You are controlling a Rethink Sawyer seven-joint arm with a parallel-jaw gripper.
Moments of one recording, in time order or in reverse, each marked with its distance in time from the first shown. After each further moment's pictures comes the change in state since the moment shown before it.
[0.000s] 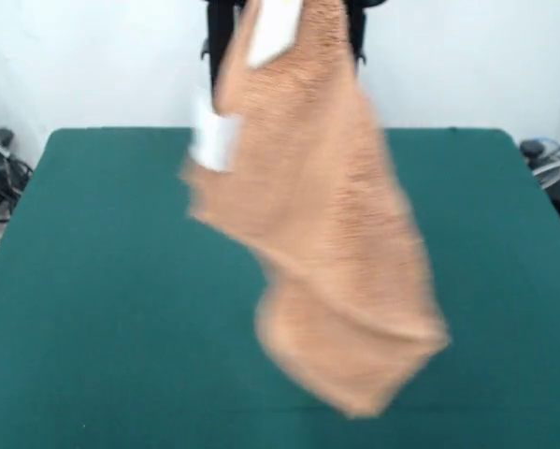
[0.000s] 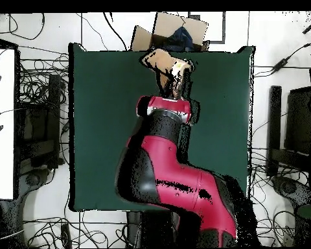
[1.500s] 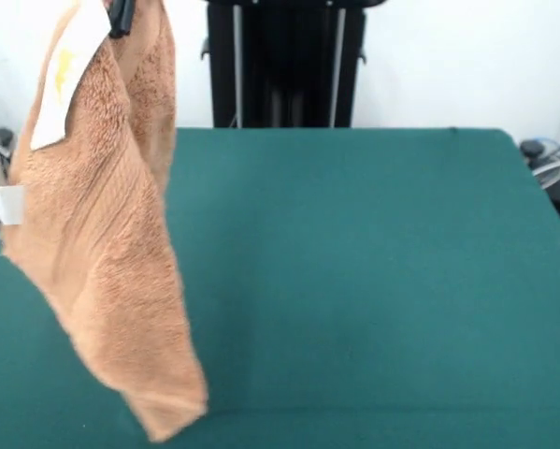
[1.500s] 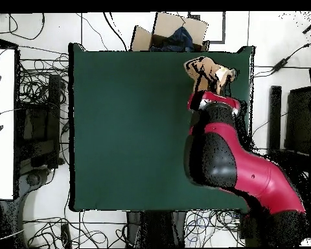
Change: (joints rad) arm -0.604 -0.001 0.547 0.080 -0.010 0.155 0.008
